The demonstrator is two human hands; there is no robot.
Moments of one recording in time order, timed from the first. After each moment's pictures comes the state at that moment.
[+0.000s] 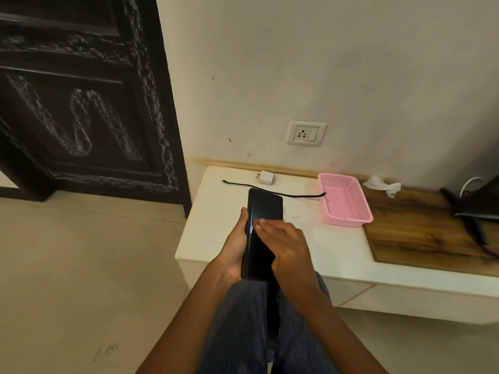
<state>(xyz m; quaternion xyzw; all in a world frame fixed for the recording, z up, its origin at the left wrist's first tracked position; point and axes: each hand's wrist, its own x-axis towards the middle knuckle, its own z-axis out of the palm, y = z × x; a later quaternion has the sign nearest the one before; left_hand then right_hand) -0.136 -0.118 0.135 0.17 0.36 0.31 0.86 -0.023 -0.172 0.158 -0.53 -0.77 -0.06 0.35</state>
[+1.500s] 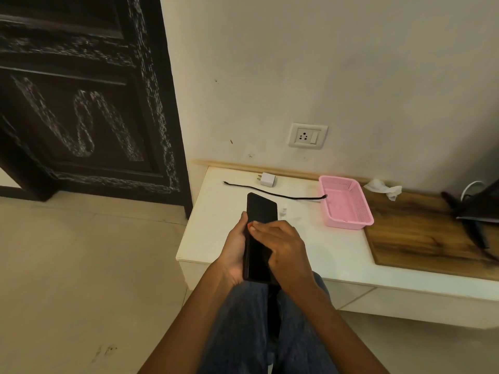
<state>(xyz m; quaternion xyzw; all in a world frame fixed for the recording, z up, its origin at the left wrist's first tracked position) -0.137 -0.126 0.140 0.12 0.35 0.37 0.85 -0.028 -0.163 0.160 -0.51 -0.78 -0.01 0.37</state>
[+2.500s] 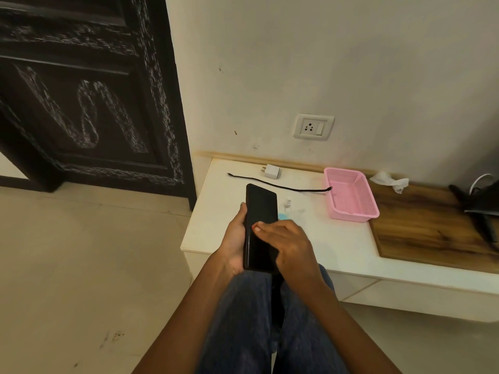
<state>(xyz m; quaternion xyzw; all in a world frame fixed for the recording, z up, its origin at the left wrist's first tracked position) -0.145 -0.122 0.136 0.15 0.36 0.34 0.85 -0.019 -0.173 0.147 -0.50 -0.80 0.01 0.34</state>
